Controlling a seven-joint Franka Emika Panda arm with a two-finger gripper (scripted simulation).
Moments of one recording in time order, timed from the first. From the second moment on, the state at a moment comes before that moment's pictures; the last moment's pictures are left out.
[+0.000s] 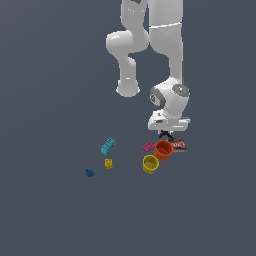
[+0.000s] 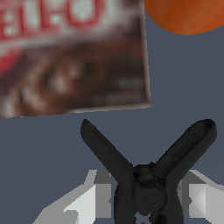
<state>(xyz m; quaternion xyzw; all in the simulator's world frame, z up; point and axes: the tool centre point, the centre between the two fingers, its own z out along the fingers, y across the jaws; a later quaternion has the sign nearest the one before) -0.136 0.210 0.013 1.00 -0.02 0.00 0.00</state>
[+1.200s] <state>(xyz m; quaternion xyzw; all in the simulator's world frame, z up) -0.123 0.169 0.074 1.00 -0.02 0.00 0.00</state>
